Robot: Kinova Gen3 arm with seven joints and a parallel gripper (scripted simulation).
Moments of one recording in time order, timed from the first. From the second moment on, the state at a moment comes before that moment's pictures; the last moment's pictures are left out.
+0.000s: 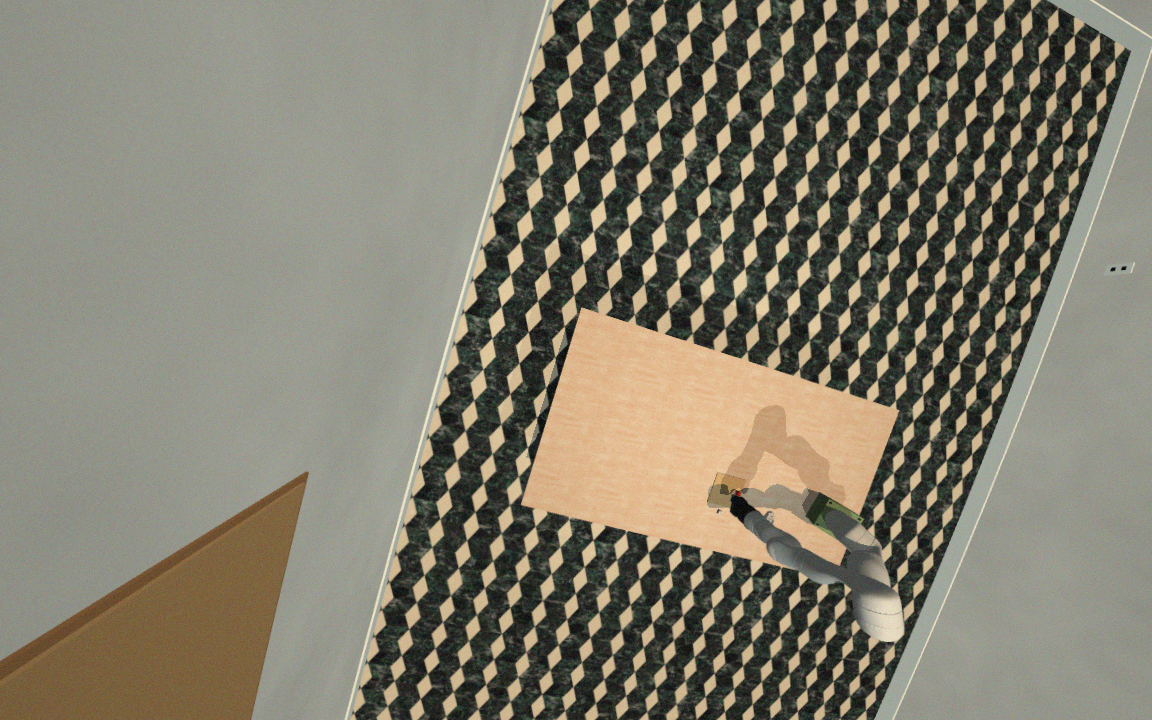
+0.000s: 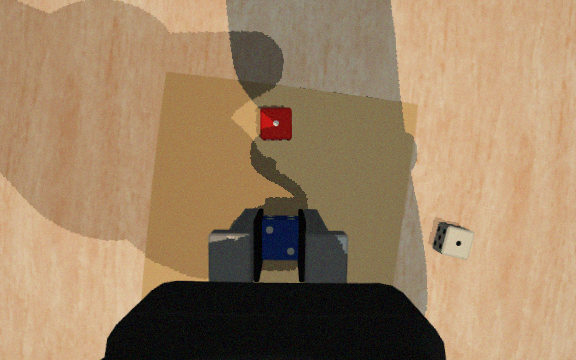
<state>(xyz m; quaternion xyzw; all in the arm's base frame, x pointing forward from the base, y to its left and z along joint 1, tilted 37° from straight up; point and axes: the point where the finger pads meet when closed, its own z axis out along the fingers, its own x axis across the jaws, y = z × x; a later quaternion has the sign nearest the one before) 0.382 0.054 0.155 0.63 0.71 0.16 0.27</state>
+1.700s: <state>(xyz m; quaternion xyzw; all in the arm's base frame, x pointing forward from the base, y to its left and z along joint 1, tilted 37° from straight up) 0.406 0.053 0.121 0.63 0.71 0.16 0.27</state>
